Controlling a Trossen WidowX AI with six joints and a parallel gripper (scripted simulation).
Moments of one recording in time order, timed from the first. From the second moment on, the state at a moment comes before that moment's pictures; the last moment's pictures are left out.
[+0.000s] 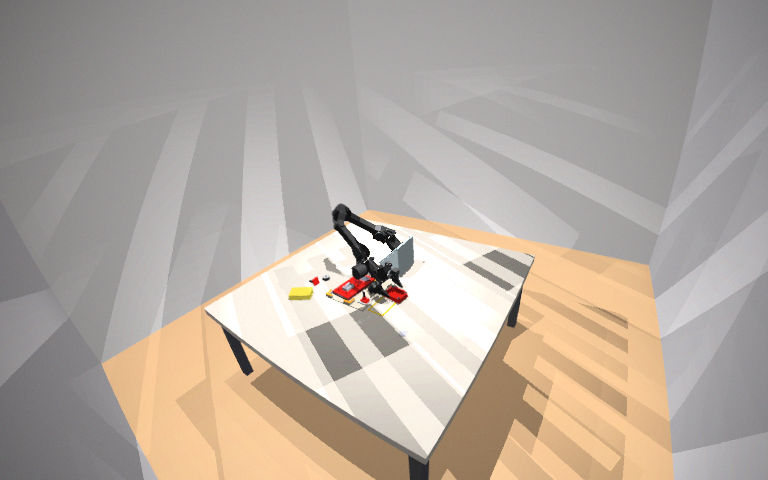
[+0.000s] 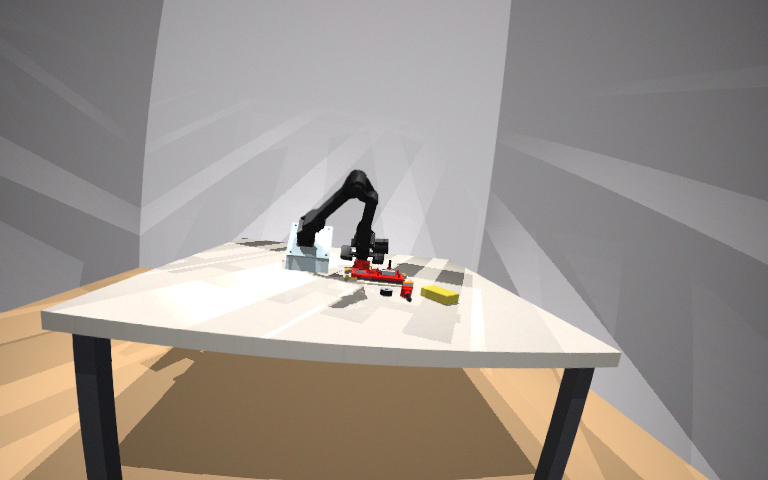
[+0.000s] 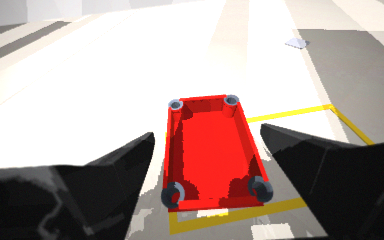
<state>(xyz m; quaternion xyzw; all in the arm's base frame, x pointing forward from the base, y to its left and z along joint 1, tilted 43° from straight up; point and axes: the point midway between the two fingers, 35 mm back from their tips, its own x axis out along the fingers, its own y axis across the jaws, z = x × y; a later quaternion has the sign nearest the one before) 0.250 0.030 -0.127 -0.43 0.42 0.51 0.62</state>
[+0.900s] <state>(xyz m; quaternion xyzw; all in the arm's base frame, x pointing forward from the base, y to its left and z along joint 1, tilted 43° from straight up) 0.249 0.024 -0.134 -0.43 0.42 0.51 0.62</state>
